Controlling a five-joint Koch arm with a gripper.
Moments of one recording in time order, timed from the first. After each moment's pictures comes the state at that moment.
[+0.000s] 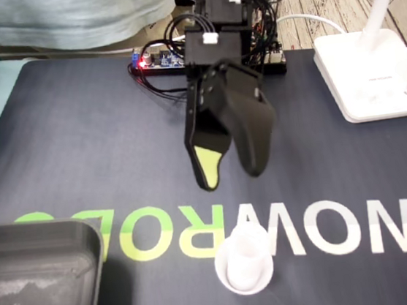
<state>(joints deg) 2.8 133.0 160.6 -15.4 -45.8</state>
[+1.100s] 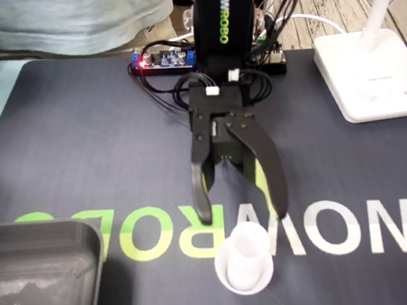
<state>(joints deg) 1.0 82.6 163.4 -83.1 -85.4</state>
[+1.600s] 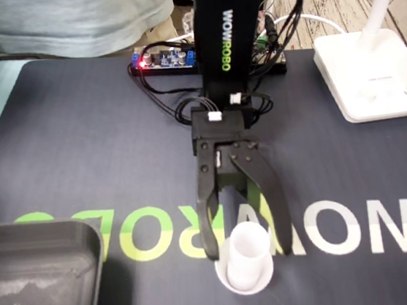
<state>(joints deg) -0.4 73.0 157.1 -83.1 -85.7</state>
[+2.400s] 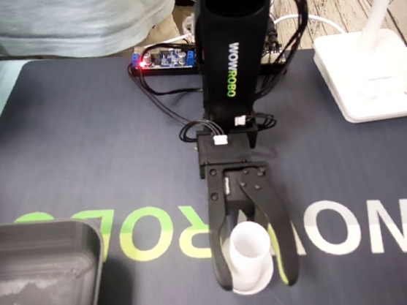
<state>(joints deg) -1.8 65.7 150.7 -83.1 -87.1</state>
